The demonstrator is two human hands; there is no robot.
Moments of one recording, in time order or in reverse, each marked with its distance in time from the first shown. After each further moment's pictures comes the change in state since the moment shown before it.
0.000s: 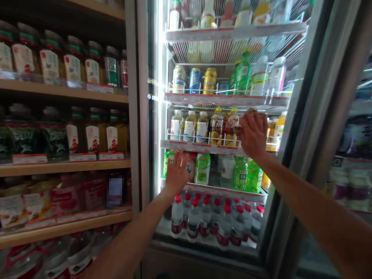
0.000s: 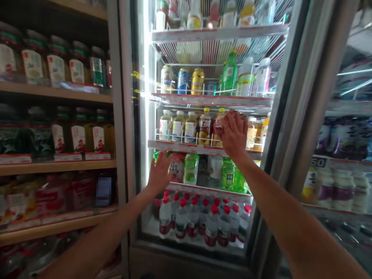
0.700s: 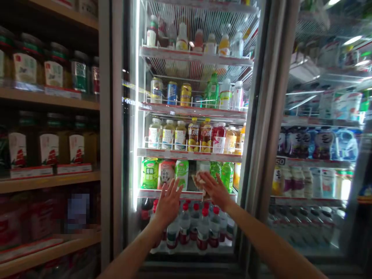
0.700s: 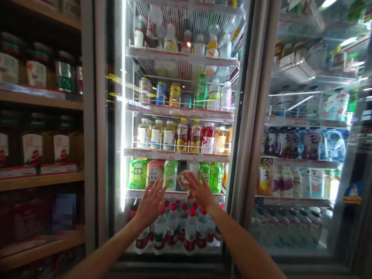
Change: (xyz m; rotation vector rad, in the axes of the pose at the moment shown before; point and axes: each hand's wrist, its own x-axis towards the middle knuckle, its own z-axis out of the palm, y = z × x) left_hand -0.060 0.052 0.036 -0.054 0.061 0.247; right_hand -0.144 -0.046 -0.034 -0.006 -0.350 -0.317
